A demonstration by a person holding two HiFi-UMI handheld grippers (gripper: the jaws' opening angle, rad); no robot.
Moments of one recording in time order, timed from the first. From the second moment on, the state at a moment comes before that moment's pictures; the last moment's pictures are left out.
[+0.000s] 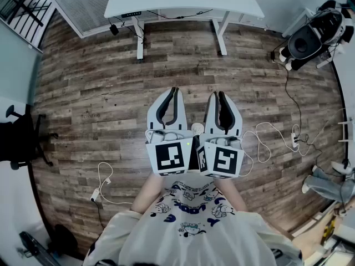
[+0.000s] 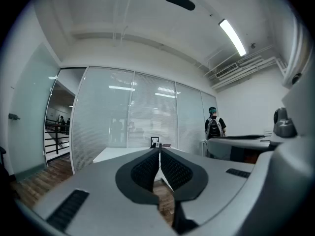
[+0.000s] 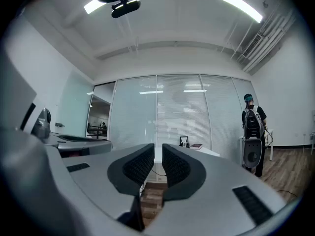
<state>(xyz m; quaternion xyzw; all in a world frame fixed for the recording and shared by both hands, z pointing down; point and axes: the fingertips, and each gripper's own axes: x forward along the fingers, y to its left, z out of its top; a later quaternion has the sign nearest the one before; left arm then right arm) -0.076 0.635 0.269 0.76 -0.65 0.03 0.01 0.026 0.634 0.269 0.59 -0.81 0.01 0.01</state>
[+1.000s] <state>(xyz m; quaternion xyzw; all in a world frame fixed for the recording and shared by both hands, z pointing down) -0.043 0.532 0.284 0.74 -0.67 0.04 0.02 0.067 0.525 0.287 0.59 -0.81 0.04 0.01</state>
